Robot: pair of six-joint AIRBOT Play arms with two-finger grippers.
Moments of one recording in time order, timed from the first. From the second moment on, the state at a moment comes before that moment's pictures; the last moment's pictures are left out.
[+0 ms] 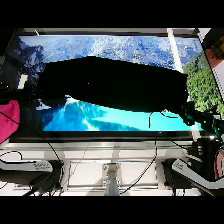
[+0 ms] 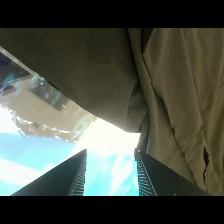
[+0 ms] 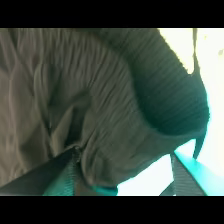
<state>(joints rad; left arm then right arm) 0.58 -1.54 1.17 0.79 -1.10 -1.46 -0.66 -1.18 0.55 -0.66 0.70 1.50</state>
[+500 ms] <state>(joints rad) 0.58 -1.62 1.17 0.81 -1.11 -1.46 -0.65 -1.19 0.55 -0.70 0.61 1.52</state>
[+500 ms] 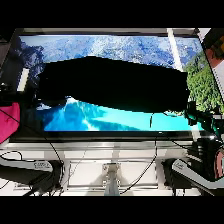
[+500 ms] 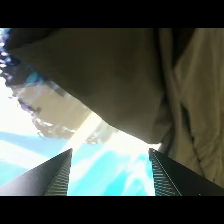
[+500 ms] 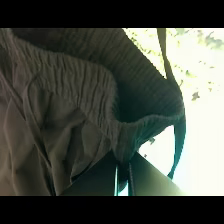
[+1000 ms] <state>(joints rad) 0.58 -1.71 1.17 0.76 -0.99 -1.52 -0.65 -1.19 0.55 -0.71 0.61 1.52</state>
